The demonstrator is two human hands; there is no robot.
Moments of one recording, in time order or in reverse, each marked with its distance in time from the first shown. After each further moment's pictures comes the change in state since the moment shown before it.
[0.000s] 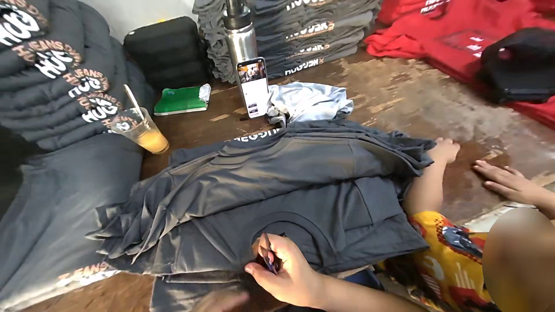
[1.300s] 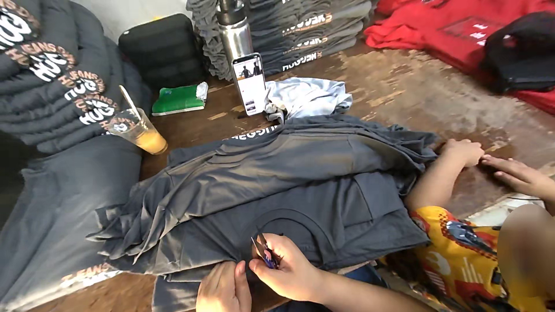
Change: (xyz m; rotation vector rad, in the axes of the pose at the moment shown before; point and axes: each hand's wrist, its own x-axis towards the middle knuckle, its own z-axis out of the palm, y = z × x) left_hand 0.042 -0.009 0.054 0.643 0.462 0.053; right_hand -0.003 0.000 -0.004 0.112 -0.046 0.165
